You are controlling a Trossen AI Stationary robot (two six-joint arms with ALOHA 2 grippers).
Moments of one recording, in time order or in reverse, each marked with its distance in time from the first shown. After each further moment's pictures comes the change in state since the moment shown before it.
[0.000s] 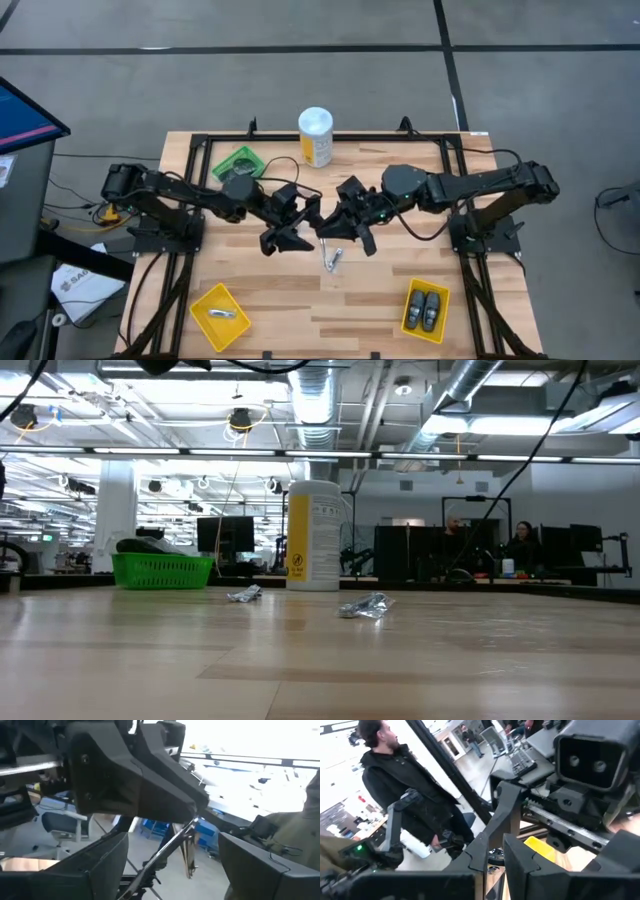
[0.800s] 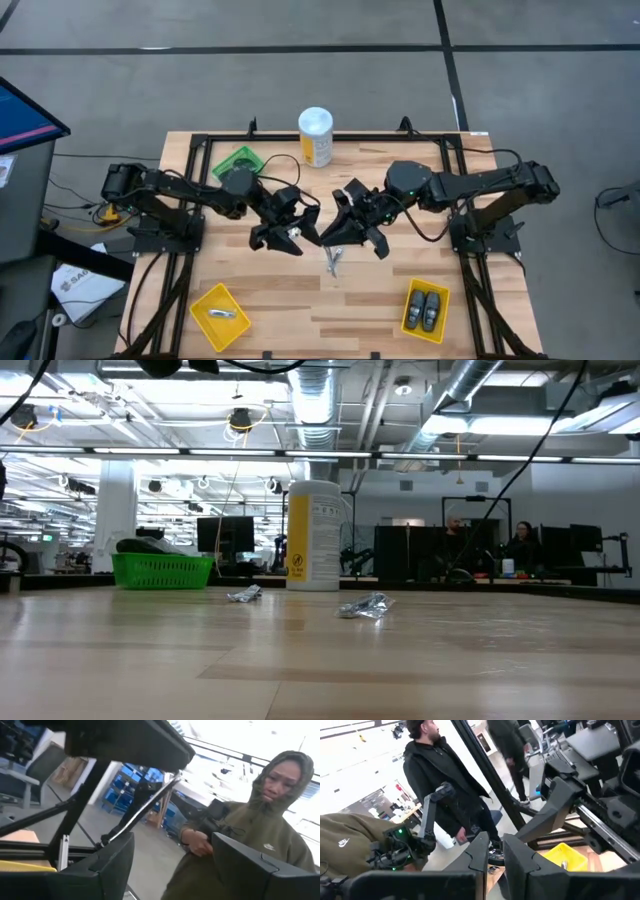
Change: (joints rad) left arm 0.042 -0.003 0.001 0.010 0.244 -0.207; right arm -0.012 -0.002 0.000 0.082 -0.166 -0.024
